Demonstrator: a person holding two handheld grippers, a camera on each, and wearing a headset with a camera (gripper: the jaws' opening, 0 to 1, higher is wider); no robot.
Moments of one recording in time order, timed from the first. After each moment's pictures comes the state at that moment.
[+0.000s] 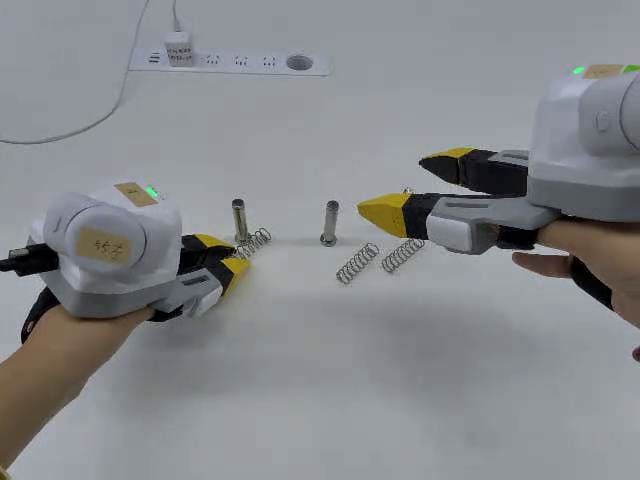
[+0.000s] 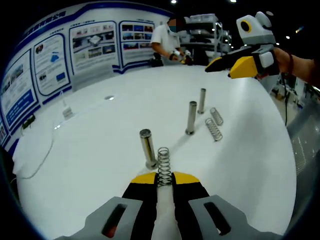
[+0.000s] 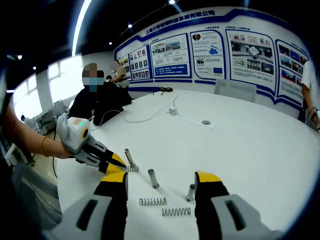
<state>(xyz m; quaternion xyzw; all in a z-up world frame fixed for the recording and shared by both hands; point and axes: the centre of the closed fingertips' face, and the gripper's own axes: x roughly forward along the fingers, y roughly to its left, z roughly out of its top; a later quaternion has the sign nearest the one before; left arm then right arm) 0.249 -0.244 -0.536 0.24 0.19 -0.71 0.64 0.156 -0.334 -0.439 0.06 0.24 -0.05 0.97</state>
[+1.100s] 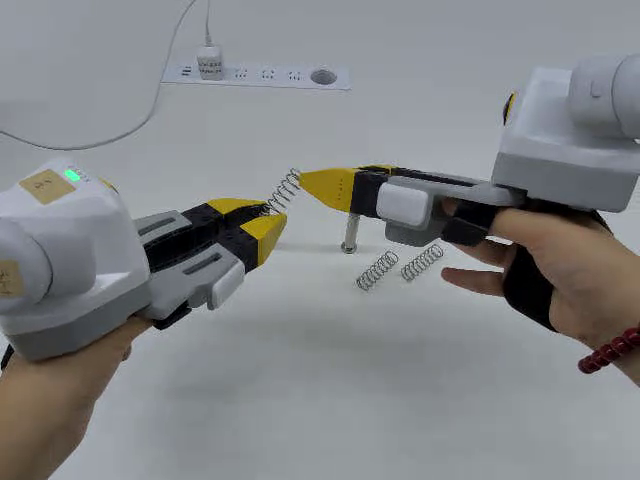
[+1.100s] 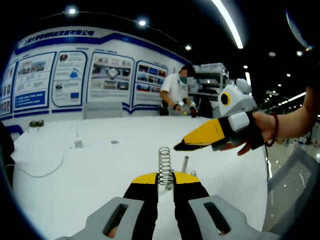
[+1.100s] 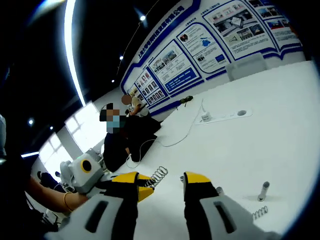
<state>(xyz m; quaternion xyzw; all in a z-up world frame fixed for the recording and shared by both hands) 0.222 -0.231 -0.420 0.02 0.11 -0.72 0.69 0.208 -0.263 -0.398 0.31 0.12 0.04 0.94</state>
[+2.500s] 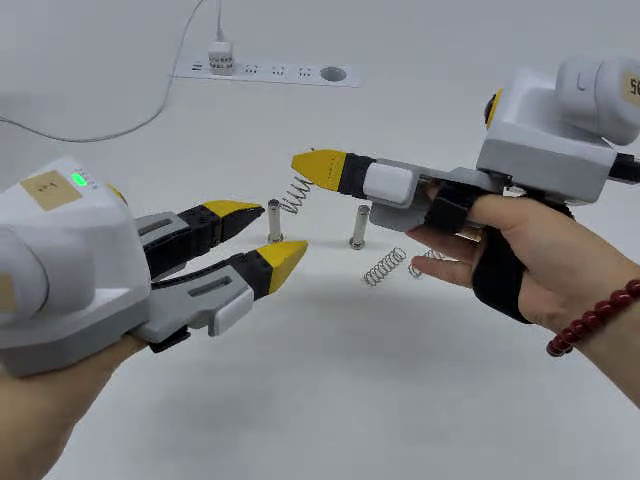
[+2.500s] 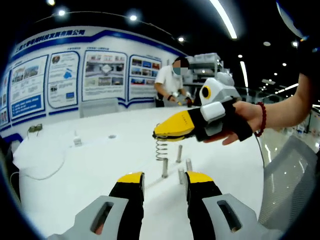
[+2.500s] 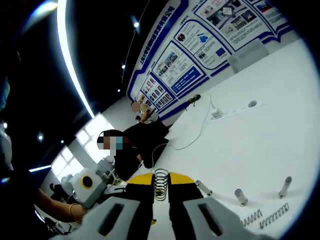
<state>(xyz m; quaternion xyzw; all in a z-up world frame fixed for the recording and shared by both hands) 0.210 -0.211 -0.433 0.09 0.12 -0.72 0.67 0.226 -0.253 -0.394 0.33 0.09 0.06 0.94</state>
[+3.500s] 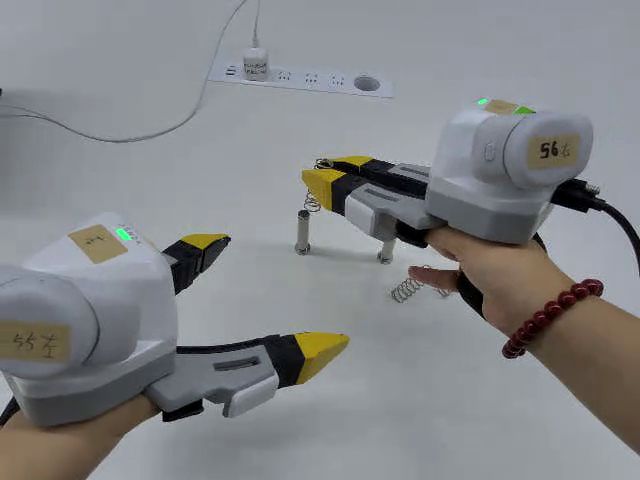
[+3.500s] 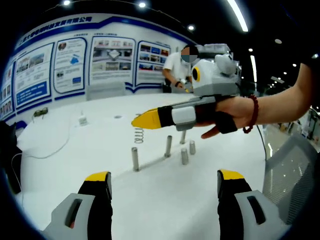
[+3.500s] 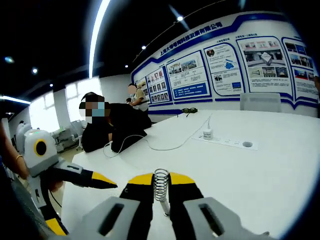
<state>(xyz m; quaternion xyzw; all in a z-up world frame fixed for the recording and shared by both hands) 0.213 -0.190 -0.465 0.11 0.17 -0.70 0.69 0.272 -0.269 -0.434 0.09 0.12 0.03 0.99</state>
